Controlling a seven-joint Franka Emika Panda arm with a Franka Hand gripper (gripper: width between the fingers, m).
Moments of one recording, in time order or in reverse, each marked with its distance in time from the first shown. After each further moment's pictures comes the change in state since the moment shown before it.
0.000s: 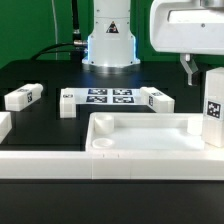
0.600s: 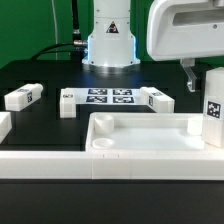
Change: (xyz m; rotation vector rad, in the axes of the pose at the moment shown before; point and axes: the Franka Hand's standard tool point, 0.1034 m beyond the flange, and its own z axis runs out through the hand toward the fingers) arm 0.000 -0.002 -0.001 -0.009 0.000 -0.537
